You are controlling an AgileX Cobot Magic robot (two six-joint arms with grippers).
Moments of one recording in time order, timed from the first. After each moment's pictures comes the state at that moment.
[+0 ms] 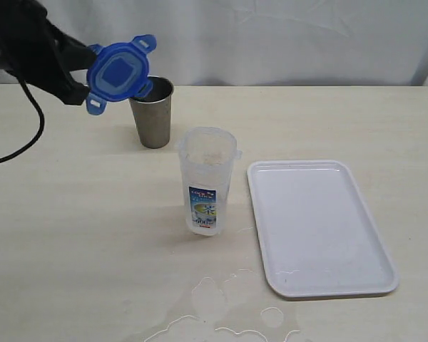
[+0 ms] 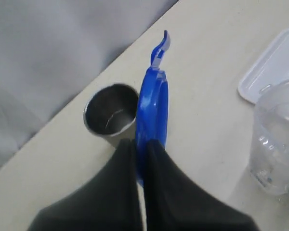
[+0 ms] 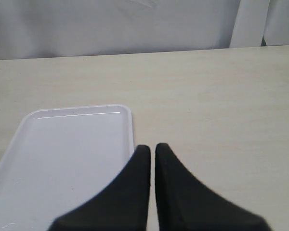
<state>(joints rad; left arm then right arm) -0.18 1.37 -1.07 -0.53 0.45 1.00 -0.07 0.00 0.00 0.01 0.35 0.01</state>
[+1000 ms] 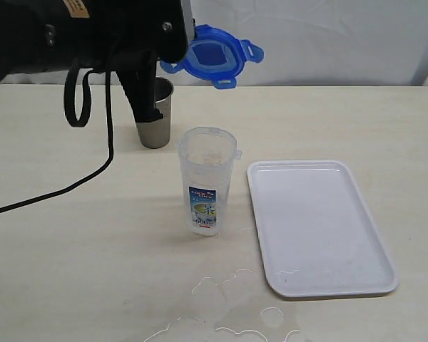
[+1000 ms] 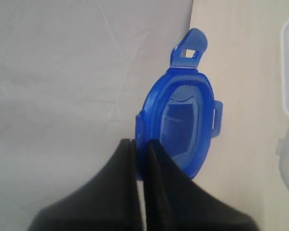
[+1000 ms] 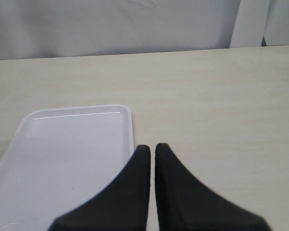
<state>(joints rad) -0.52 1.45 -1.08 -0.18 0.06 1.31 -0.07 0.00 0.00 0.01 0.35 0.01</state>
